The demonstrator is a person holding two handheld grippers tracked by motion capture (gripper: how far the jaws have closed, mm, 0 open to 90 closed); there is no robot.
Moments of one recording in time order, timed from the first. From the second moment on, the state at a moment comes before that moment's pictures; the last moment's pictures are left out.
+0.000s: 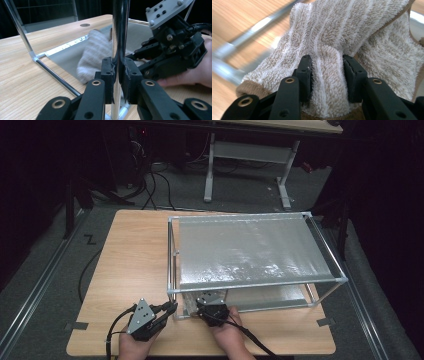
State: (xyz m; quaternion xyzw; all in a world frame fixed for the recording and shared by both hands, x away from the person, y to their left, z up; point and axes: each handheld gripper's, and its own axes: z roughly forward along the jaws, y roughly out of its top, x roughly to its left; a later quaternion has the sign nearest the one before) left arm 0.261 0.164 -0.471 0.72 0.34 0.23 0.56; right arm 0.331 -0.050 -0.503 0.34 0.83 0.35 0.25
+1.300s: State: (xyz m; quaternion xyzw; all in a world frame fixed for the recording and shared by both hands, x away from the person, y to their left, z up) left arm 0.262 0.166 -0.470 0.73 0.32 0.26 0.54; right arm 0.346 -0.110 -0.504 0.40 0.81 0.33 0.27
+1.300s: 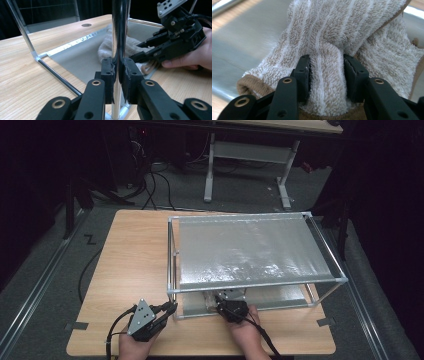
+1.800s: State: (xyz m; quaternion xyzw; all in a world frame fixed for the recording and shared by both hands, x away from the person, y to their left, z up) left arm 0.261 0.166 -0.470 0.73 0.33 0.26 0.54; right arm 0.361 -0.183 -0.502 0.45 0.78 0.30 0.31
